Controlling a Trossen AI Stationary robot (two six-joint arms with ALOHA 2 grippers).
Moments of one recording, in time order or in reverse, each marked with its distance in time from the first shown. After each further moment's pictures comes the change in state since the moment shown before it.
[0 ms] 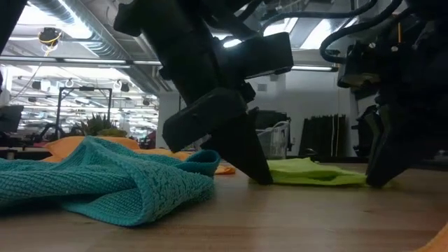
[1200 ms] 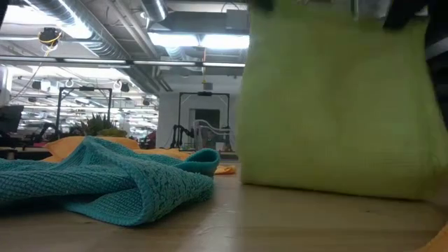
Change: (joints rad) left arm -0.103 -0.102 0.476 -0.600 -0.045 0.123; right arm 0.143 0.001 0.623 -0.821 0.170 0.243
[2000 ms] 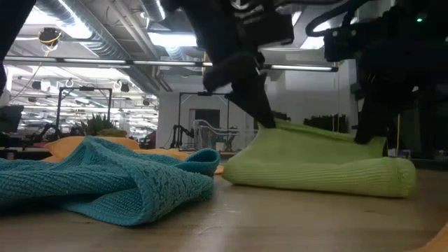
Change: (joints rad) left arm 0.264 0.001 -0.353 0.428 0.092 0.109; right arm -0.185 0.000 -0.349 0.216 -0.024 0.032
